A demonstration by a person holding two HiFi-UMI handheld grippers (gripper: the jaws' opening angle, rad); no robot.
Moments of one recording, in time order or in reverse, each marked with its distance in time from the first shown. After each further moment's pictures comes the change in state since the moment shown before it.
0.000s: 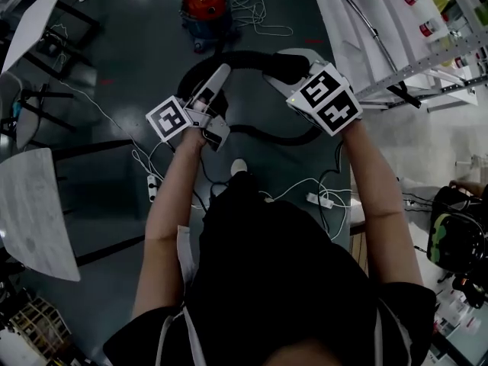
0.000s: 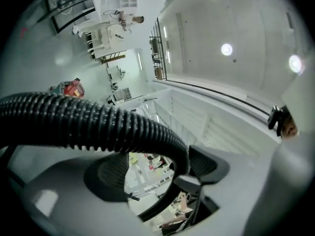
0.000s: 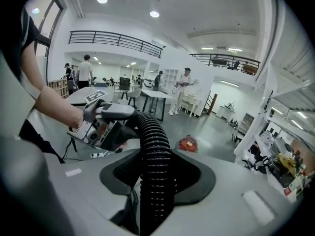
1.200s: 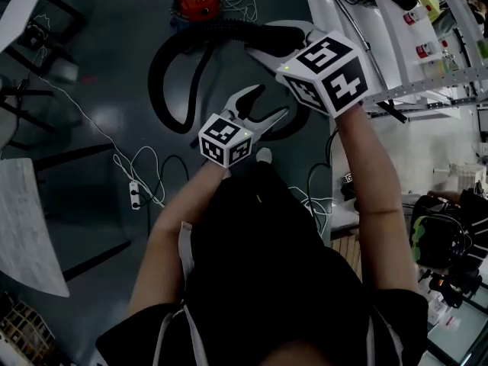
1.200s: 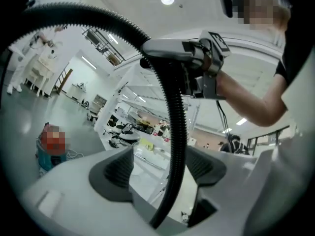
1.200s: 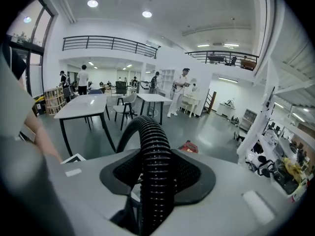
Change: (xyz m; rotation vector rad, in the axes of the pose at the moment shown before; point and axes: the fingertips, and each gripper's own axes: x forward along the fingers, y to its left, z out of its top) left arm 0.065 0.040 -0.089 0.663 0.298 0.028; right arm 0.053 -0.057 0.106 0.059 -0.003 0.014
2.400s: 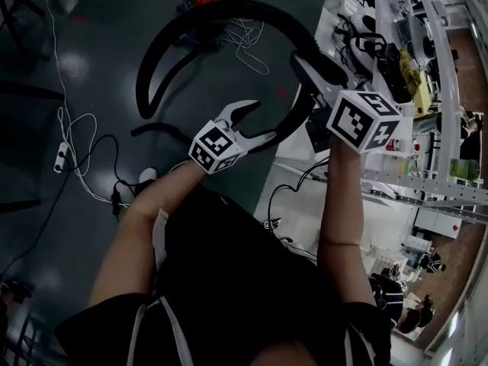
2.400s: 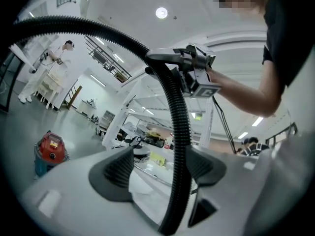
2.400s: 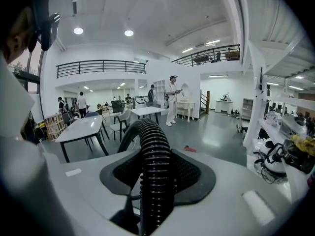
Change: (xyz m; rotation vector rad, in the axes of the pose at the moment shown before) left arm 0.115 0.045 0.005 0.044 -0.180 0.145; right arm 0.002 -0.136 -0.008 0.202 -0.152 0.073
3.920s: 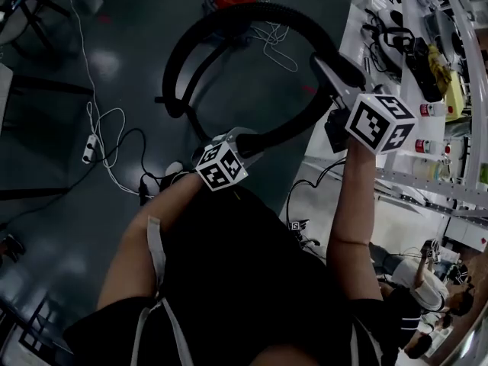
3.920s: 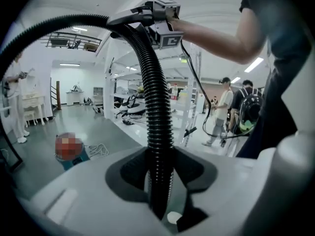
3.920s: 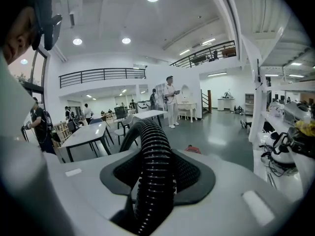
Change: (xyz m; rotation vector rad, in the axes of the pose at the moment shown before) left arm -0.041 -0.036 -0.118 0.319 0.598 -0.004; right arm -0.025 -0.037 -0.034 0.058 -0.058 0.061
